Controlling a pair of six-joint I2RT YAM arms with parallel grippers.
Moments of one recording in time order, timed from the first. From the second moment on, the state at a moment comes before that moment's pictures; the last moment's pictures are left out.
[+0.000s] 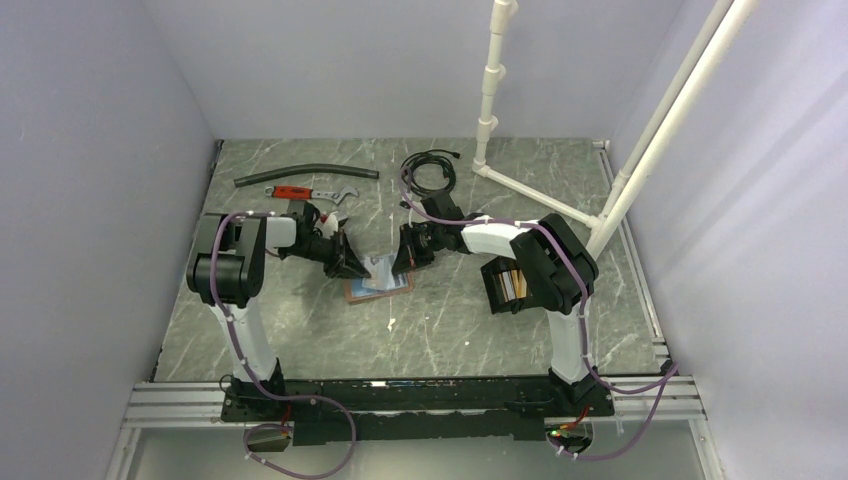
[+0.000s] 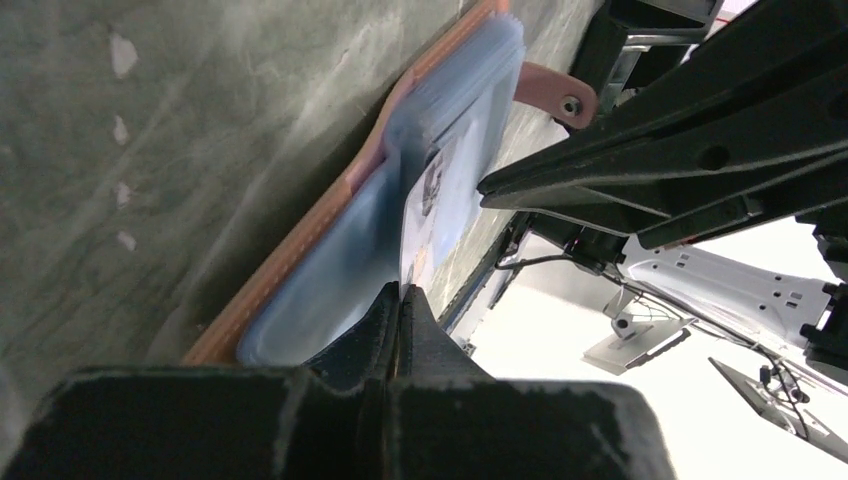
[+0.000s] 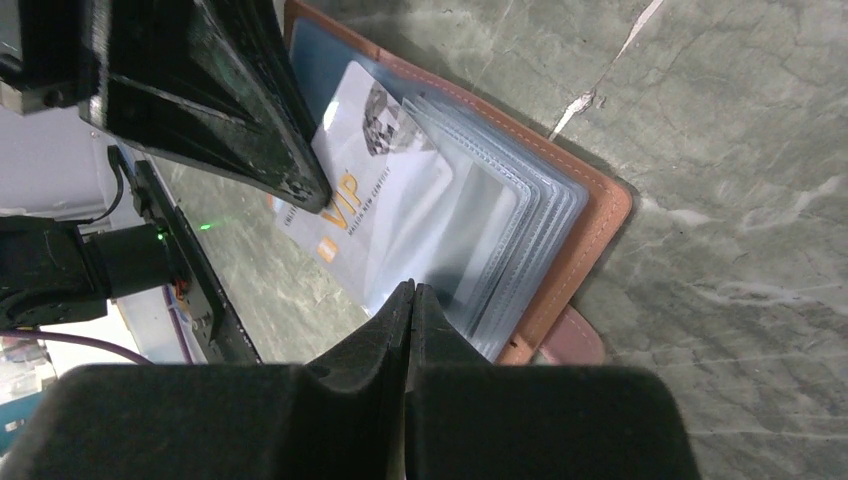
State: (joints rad) left arm -0.09 1.95 1.02 -0.42 1.00 -0.35; right arm 0.64 2.04 1.25 -0.08 -0.65 0.46
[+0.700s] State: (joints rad) left arm -0.17 1.80 0.92 -0.30 0.79 -0.52; right arm 0.64 2.04 1.23 -0.05 -0.65 0.47
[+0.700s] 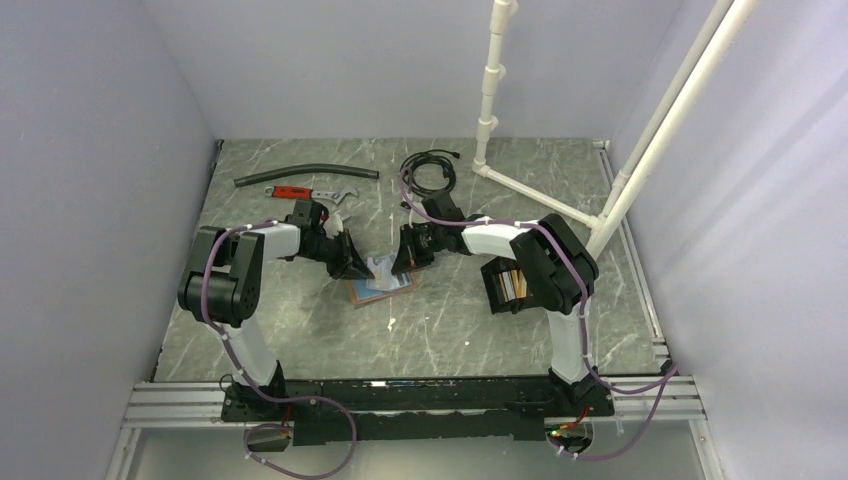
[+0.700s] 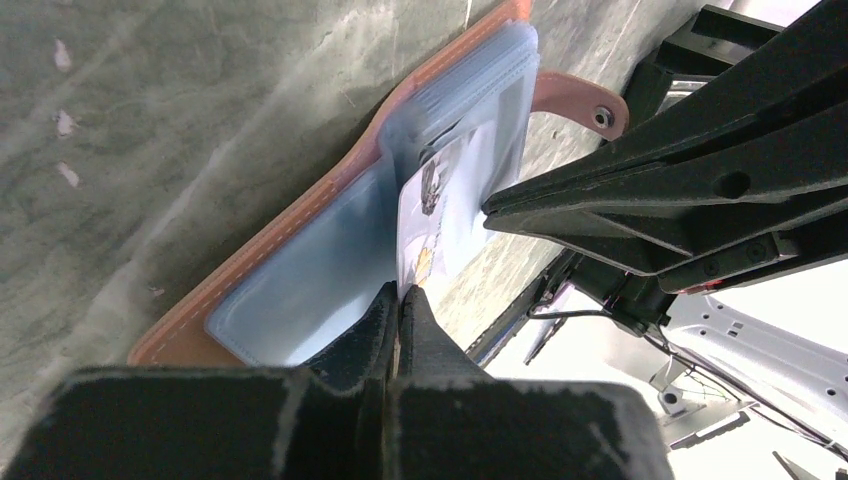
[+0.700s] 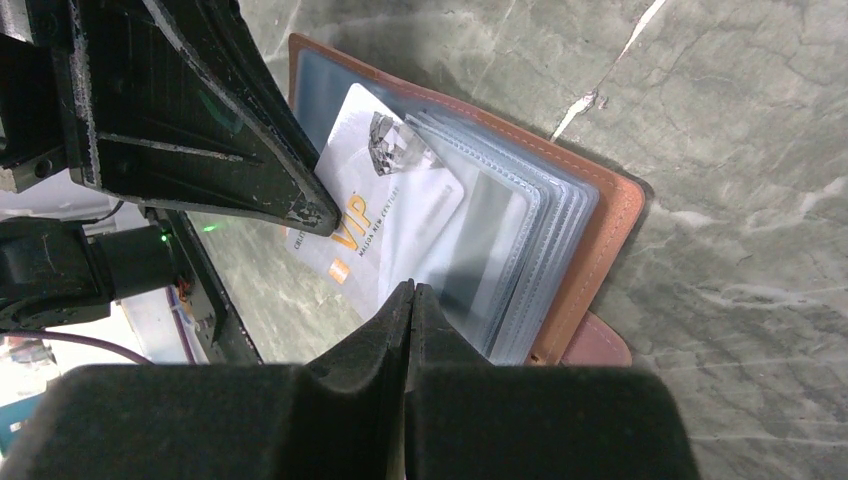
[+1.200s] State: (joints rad) left arm -0.17 1.78 0.92 -0.30 0.75 -0.54; right arm 0.64 2.04 1.23 -0.04 -0.66 0.47
